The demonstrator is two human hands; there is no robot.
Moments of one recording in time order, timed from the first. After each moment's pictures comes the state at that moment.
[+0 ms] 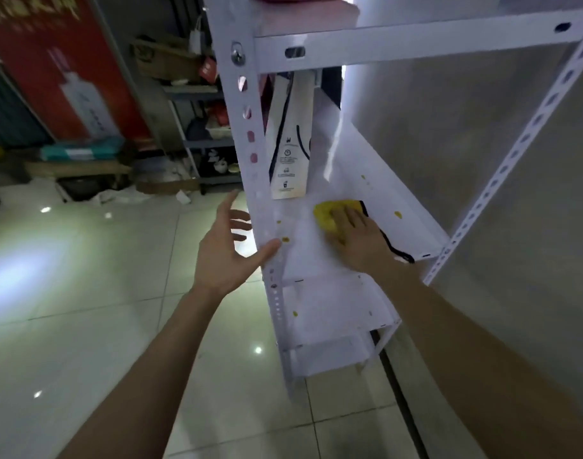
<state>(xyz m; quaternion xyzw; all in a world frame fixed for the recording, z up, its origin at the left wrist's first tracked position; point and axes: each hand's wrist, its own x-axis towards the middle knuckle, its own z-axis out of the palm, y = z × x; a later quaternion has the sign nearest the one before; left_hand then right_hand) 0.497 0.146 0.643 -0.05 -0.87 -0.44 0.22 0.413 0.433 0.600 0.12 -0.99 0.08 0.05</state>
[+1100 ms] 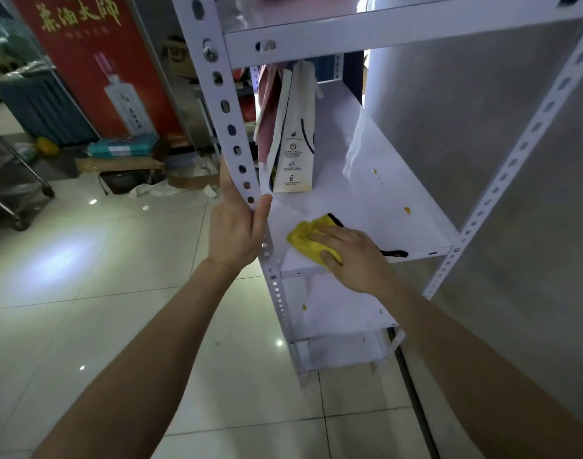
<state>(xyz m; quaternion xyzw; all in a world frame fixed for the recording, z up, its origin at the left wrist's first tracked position) 0.484 0.183 0.672 -0.08 -0.86 -0.30 0.41 0.445 0.437 0.581 0.31 -0.92 0.21 0.09</state>
